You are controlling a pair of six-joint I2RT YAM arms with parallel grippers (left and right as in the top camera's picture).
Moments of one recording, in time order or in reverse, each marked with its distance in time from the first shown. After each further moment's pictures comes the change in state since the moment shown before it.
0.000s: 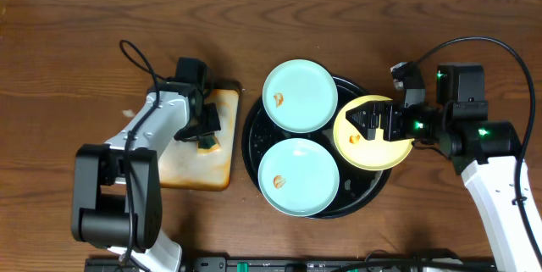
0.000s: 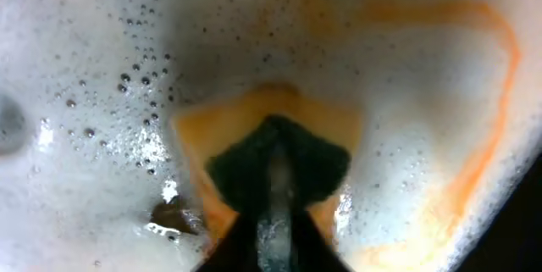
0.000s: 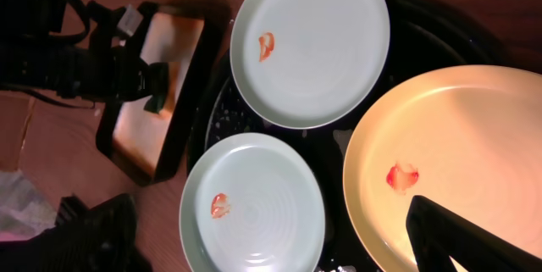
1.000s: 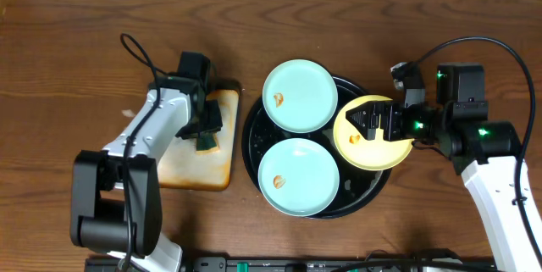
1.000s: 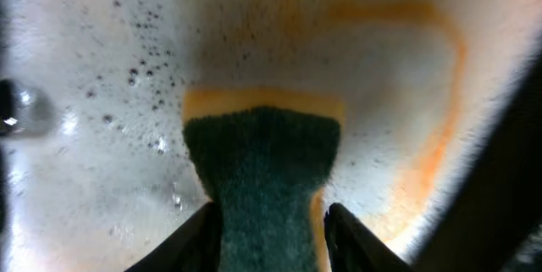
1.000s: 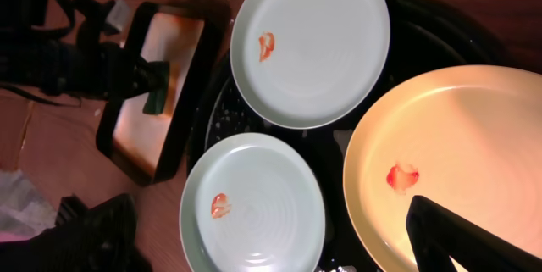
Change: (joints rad) left arm -0.018 -0.028 0.039 -0.063 -0.018 0.001; right arm 0.000 0.000 0.000 0.000 0.000 0.000
